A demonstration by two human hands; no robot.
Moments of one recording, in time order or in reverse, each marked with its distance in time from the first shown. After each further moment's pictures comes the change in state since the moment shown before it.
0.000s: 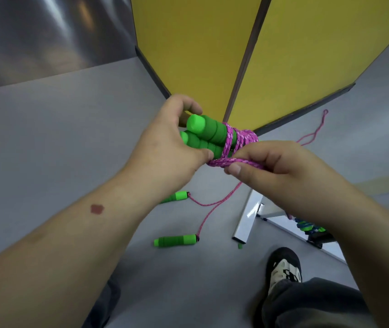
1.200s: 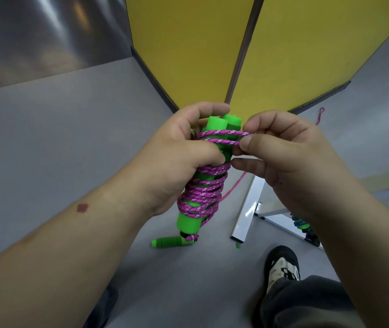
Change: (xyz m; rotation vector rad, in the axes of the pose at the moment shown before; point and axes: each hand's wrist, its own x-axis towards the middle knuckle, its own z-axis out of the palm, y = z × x) left_hand -0.006 0.012 0.014 -0.636 -0.306 -0.154; right_hand 0.009 -0.010 0.006 0.804 0.312 0.064
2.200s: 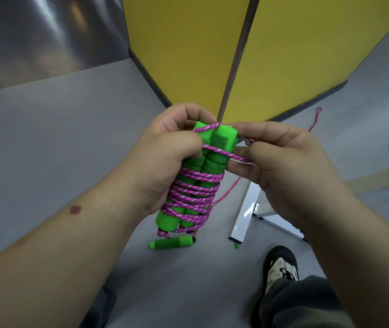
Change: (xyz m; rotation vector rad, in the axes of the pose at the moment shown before) left_hand 0.000 0.005 -0.002 0.034 0.081 0.056; right_hand -0.001 0.004 0.005 0.025 0.104 0.088
